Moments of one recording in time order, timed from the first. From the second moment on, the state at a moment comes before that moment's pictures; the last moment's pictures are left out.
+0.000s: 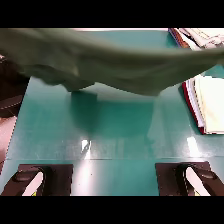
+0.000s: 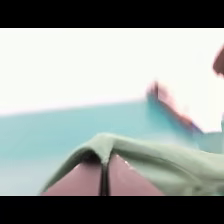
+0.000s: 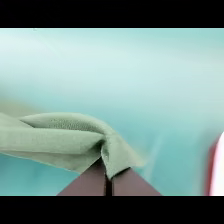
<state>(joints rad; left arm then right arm) 0.06 -0.69 1.80 1.06 -1.09 -1.49 -0.28 -0.75 1.62 -1.07 1.38 1.34</state>
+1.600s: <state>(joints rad) 0.05 -1.57 1.49 0.99 -1.08 -1.47 -0.23 -1.65 1.73 -1.16 1.40 1.41</state>
